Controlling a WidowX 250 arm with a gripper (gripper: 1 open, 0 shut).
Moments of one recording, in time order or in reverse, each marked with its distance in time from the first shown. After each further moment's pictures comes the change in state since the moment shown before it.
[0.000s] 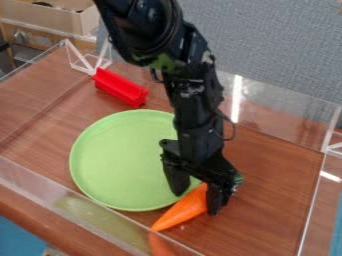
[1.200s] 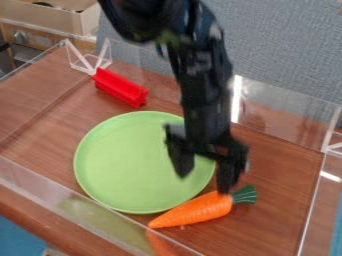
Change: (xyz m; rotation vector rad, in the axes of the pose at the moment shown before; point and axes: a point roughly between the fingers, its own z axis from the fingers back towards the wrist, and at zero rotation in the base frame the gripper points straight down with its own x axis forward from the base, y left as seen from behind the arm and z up) arm 0.012 -0.008 0.048 -0.009 -0.066 0.115
